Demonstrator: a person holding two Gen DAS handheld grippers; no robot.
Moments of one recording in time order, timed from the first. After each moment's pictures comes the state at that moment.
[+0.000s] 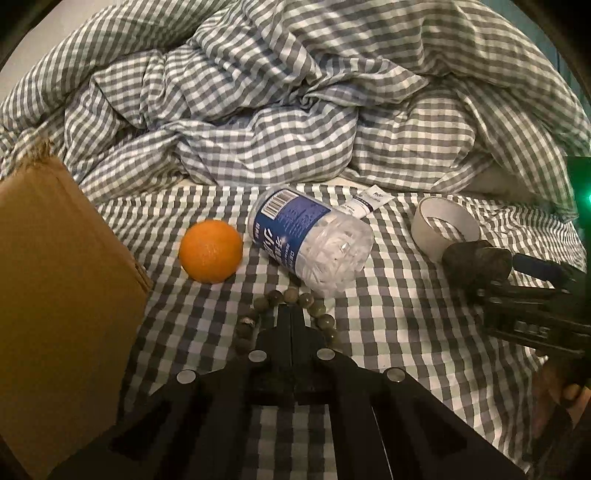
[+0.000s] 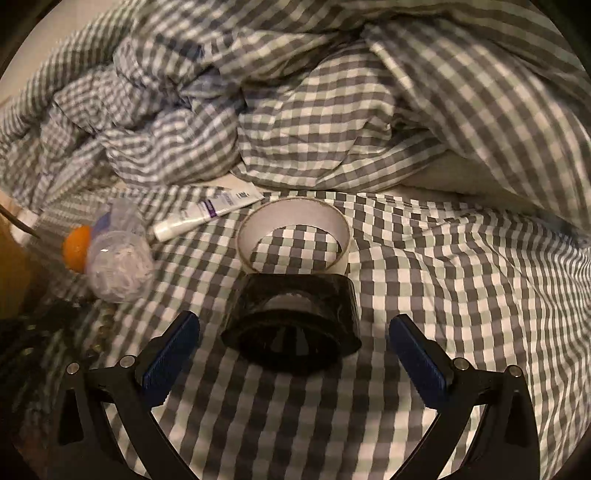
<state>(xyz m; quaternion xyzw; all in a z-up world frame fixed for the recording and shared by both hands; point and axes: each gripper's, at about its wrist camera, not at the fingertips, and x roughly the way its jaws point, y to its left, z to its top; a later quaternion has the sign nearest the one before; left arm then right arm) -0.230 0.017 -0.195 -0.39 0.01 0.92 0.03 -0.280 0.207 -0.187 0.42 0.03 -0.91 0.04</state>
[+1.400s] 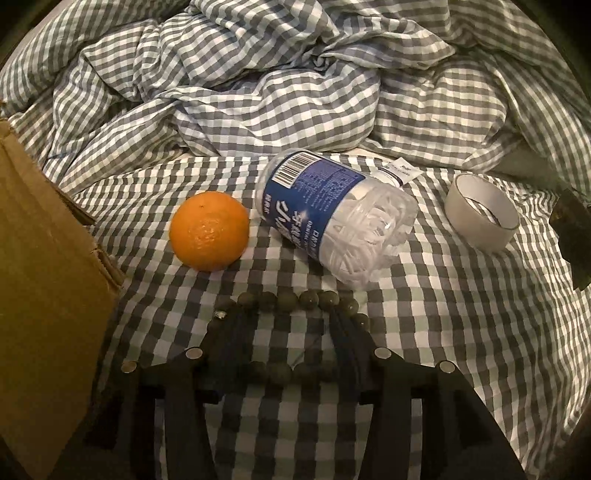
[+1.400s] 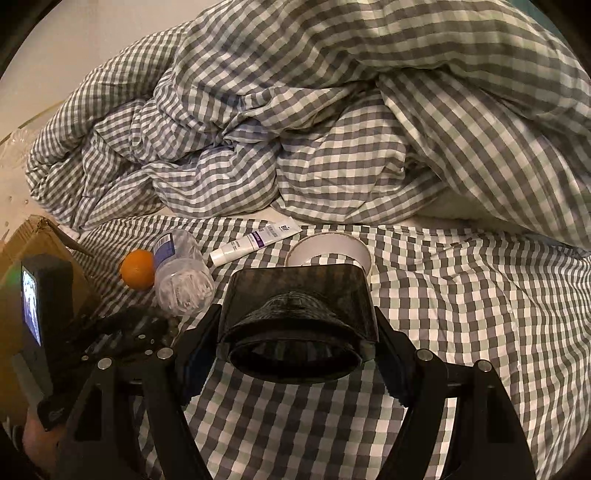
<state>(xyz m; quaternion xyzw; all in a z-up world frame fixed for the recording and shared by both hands) -0.258 0.016 -0.227 -0.43 0.02 0.90 0.01 -0.242 0.206 -0.141 0.37 -0.01 -0.92 0.10</state>
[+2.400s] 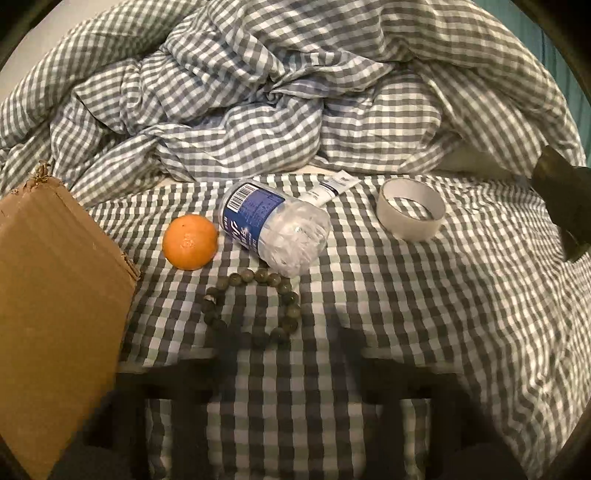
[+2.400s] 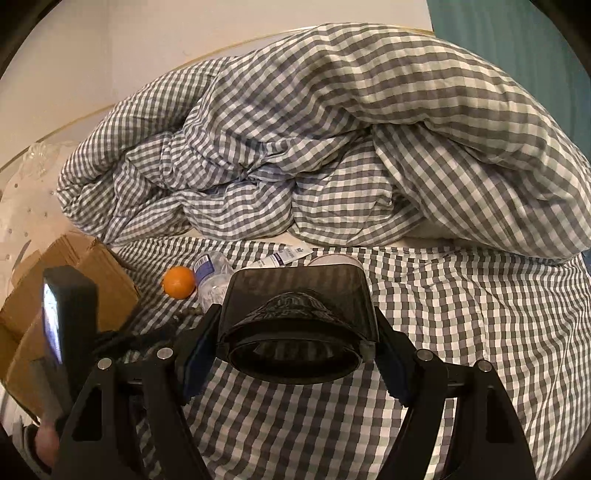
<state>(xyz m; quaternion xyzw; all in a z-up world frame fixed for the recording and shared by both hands) -0.211 0.040 -0.184 -0.41 0.04 0.91 0.05 -0.190 0.216 -0.087 0.34 -0.02 -0.93 0.12</state>
